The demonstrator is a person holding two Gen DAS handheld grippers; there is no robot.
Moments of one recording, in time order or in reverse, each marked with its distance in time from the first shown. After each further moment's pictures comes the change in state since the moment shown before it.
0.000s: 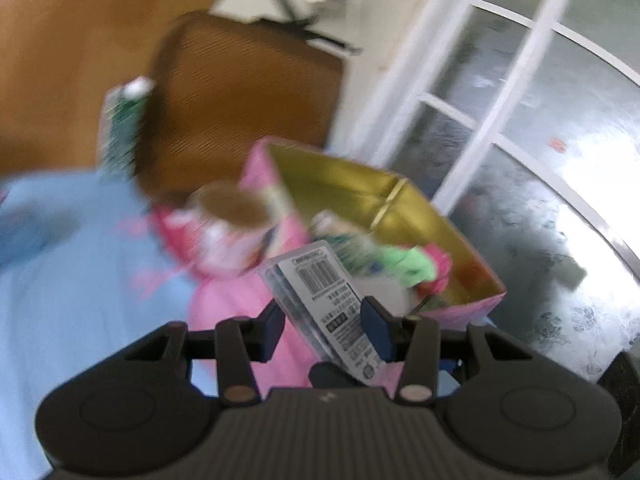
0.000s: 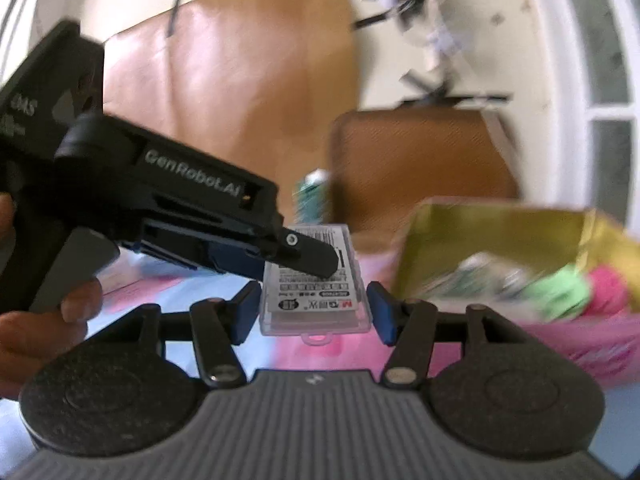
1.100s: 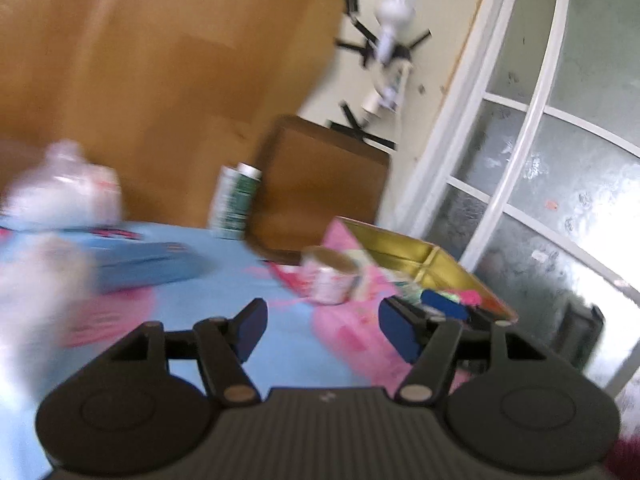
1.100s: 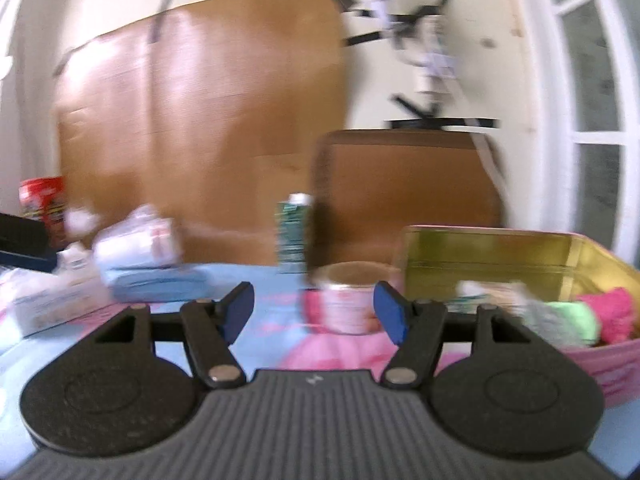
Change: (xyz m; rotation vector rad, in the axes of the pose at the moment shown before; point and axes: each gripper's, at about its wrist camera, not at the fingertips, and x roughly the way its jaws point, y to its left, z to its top) left arm -0.189 0.077 -0.077 -0.014 -0.271 0.133; right arm 0.018 0.035 -0.002 -0.038 -0.047 -0.036
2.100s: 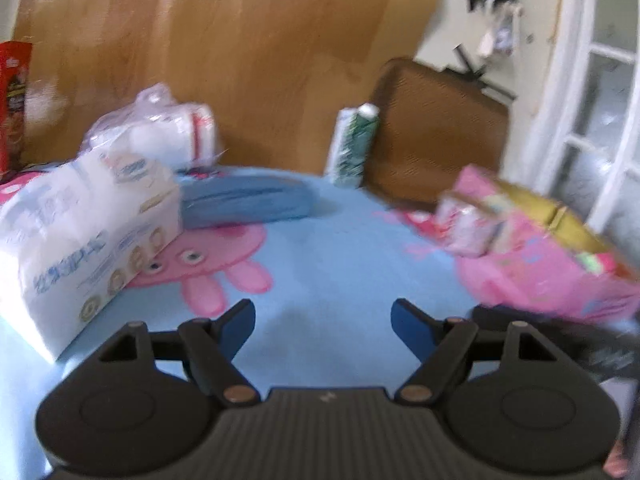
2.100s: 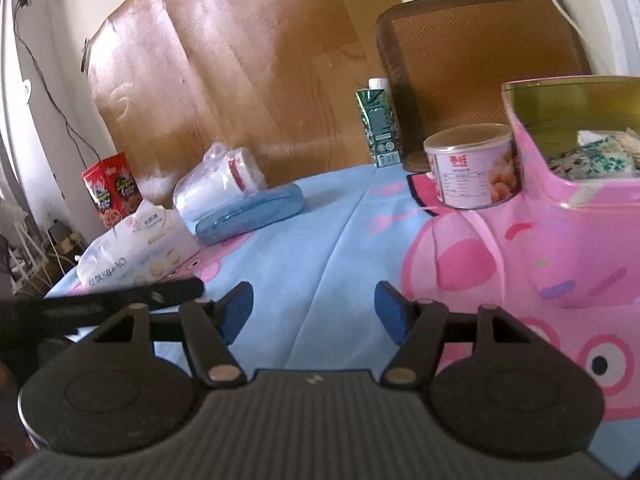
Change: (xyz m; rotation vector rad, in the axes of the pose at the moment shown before) left arm 0.087 0.035 -0.052 -0.040 0.100 0.336; right arm 0.032 0.010 -0.034 0.255 0.264 0.269
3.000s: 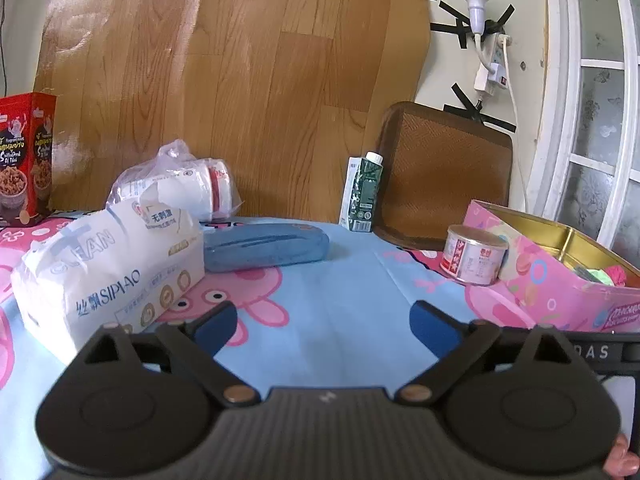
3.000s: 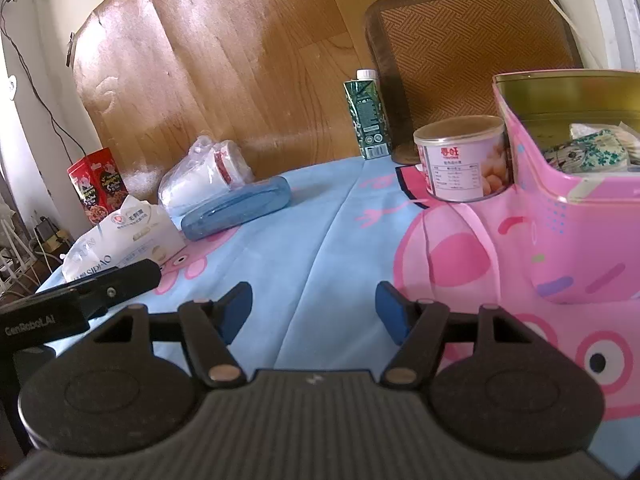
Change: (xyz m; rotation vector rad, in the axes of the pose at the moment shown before) left arm -0.024 -0.011 -0.004 0.067 -0.190 0.044; right arm 0.006 -0.002 0.002 0.012 0.023 -0.040
